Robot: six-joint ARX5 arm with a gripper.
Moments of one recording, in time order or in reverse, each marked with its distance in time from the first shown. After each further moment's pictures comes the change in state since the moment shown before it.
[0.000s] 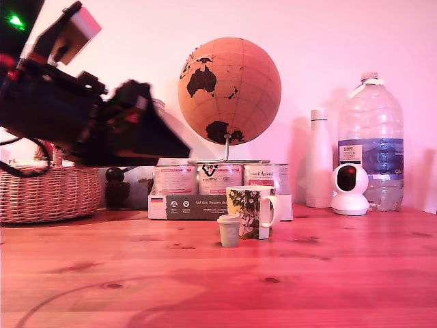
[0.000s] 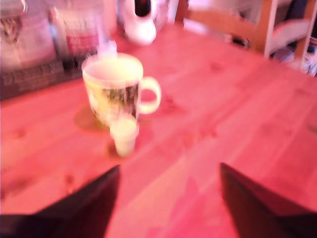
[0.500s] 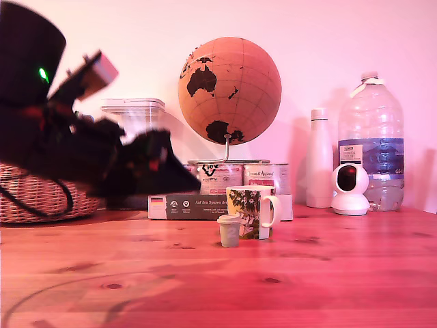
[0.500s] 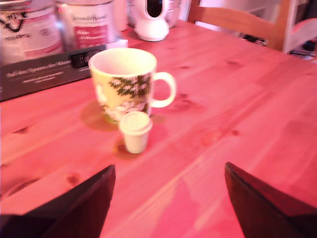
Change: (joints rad) arm -0.005 0.240 -0.001 0.234 -0.052 0.000
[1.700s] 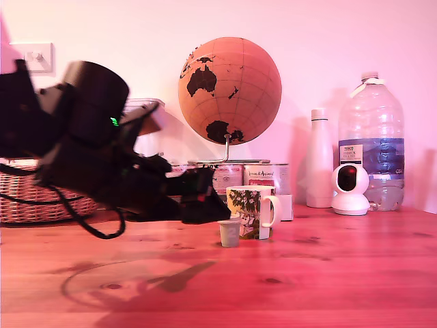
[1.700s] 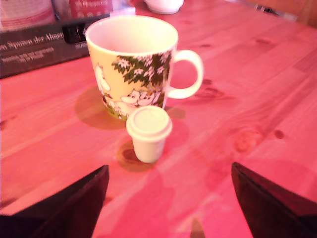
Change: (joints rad) arm 0.000 0.271 0.274 -0.085 -0.008 -0.001
